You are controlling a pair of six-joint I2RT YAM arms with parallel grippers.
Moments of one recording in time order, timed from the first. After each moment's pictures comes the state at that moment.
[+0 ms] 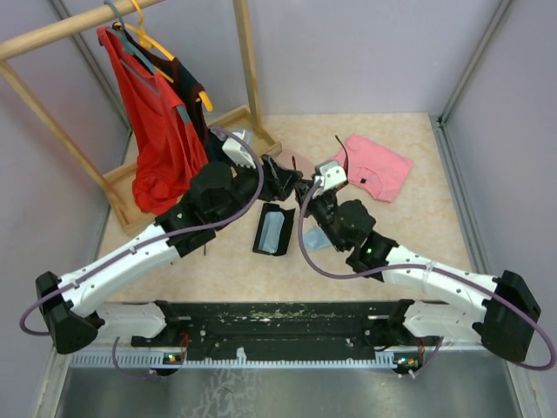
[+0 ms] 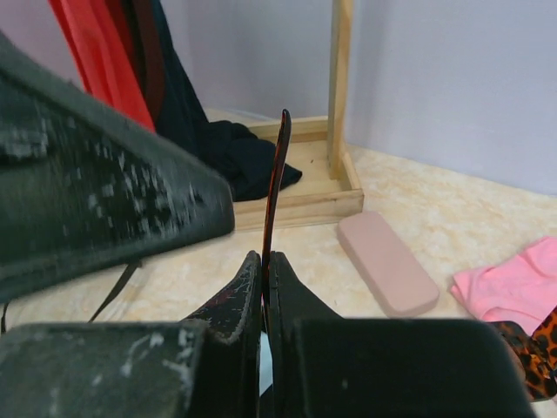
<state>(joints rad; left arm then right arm) -0.90 1.20 1.15 0.00 -0.21 -0.54 0.94 1.07 0.71 0.48 0.41 0.00</state>
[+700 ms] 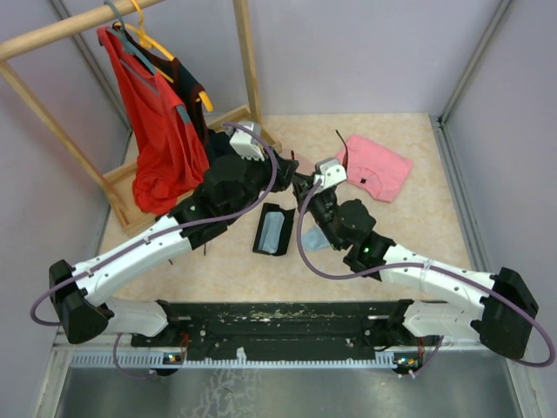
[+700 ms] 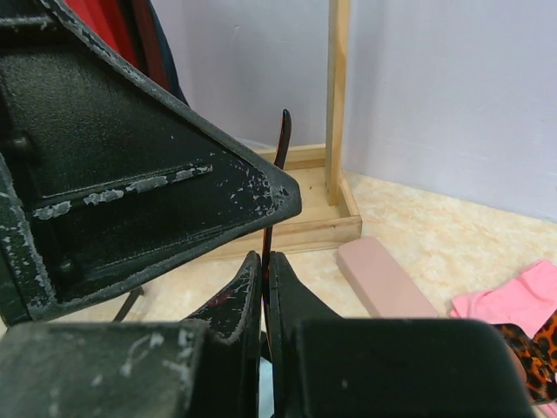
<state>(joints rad) -0.93 1.30 1.22 0.01 -0.36 -0.48 0.97 1.10 0.74 0.55 0.45 -0.03</state>
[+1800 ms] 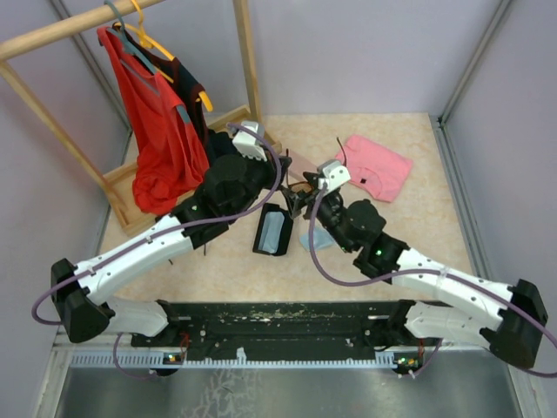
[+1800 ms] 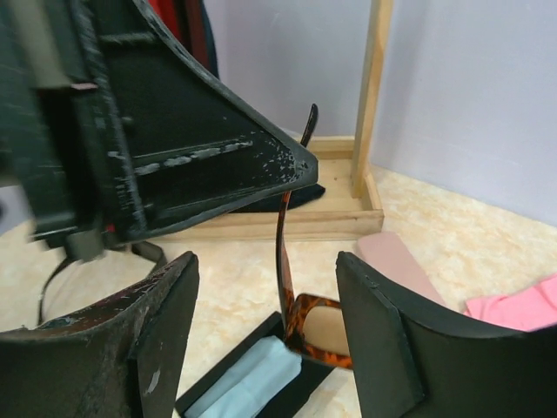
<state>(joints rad) -0.92 1.31 1.22 0.04 -0.37 -0.39 0.97 1.05 0.75 0.44 0.36 -0.03</state>
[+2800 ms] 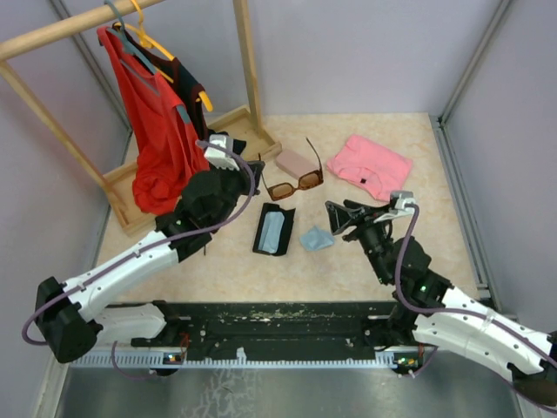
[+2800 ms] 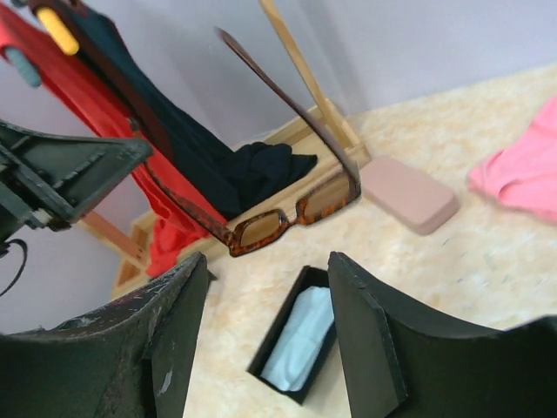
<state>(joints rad) -0.81 1.15 0.90 0.27 -0.36 -0.32 0.97 0.53 0.53 0.14 0.57 0.37</state>
